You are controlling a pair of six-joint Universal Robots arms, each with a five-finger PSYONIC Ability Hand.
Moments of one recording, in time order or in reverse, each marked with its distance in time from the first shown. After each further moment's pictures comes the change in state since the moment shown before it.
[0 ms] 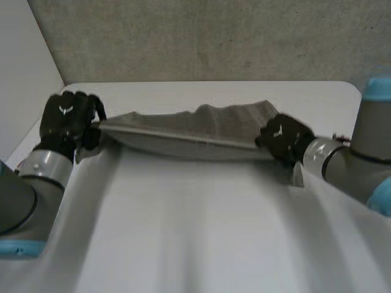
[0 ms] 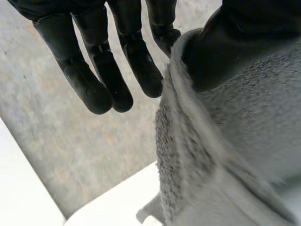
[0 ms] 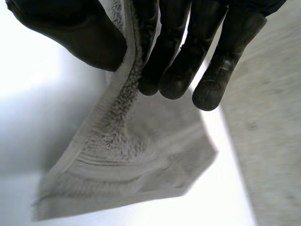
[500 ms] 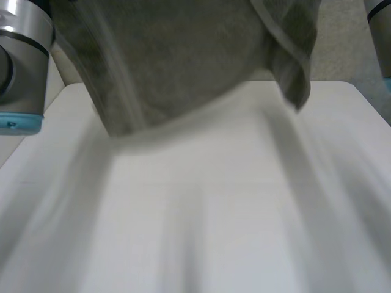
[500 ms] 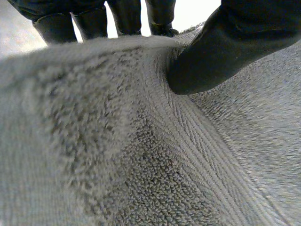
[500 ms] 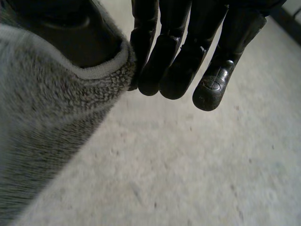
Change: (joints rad) left arm -0.110 -0.052 0.754 -0.203 -0.111 -0.045; right arm -0.002 -0.145 -0.446 -0.566 0.129 0.439; left_hand -0.010 0.000 -0.001 0.000 -0.009; right_hand 0.000 0.000 0.000 0.000 -0.030
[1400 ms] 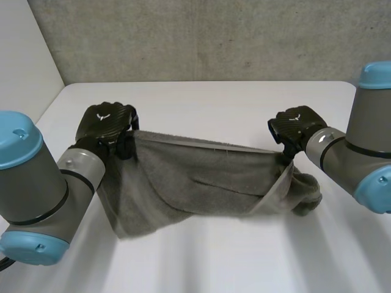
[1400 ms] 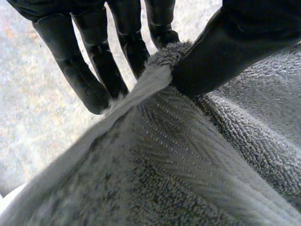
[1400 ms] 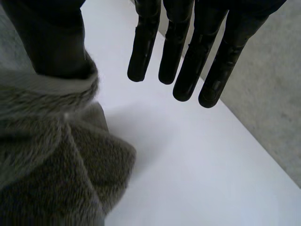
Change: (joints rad) left arm -0.099 -0.011 -0.510 -0.185 -0.027 -0.030; right arm 0.058 0.118 0.378 0.615 0.142 0.019; left_hand -0.010 -0.008 -0.002 0.000 -0.009; right_hand -0.619 -0.610 -0.610 -0.624 -0.652
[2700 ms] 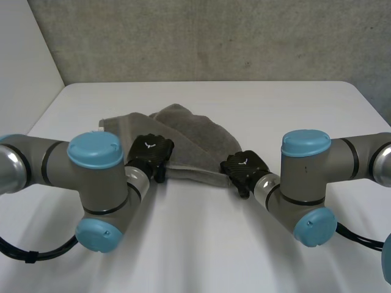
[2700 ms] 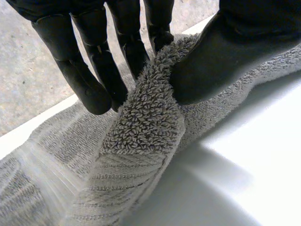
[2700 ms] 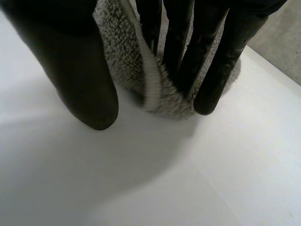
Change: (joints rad) left arm -0.115 -0.413 0.280 -0.039 -0.012 0.081; right arm 0.161 0.303 0.009 -0.242 -0.065 0.120; left_hand -0.013 -0.024 -0.006 0.000 -0.038; right_hand 0.310 0.236 0.268 0.310 0.302
